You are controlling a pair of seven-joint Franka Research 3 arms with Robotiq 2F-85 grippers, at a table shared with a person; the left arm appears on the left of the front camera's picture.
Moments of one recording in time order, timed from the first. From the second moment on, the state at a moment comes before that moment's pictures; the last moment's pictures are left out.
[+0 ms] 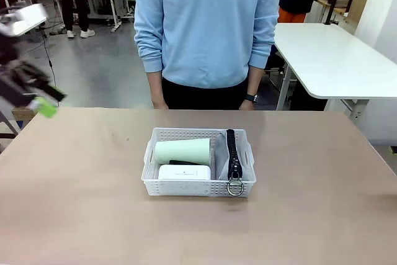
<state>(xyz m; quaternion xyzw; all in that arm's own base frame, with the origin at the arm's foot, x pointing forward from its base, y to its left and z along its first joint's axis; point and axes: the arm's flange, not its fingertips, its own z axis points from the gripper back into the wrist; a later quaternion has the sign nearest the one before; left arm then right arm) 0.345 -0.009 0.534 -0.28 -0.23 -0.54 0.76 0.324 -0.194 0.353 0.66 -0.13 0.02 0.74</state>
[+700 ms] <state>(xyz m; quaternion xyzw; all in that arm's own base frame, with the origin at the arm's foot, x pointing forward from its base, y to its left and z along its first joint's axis) 0.352 0.216 0.374 -0.50 -0.29 -0.23 0.78 0.325 -0.194 0.353 0.66 -0.13 0.02 0.74</state>
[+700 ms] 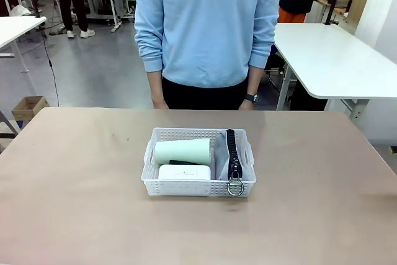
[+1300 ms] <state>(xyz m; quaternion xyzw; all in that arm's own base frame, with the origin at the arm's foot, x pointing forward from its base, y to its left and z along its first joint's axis) 0.344 0.206 0.406 -0.47 -0.30 -0.27 0.78 0.325 -0.194 0.353 0.66 -0.13 0.02 0.74</state>
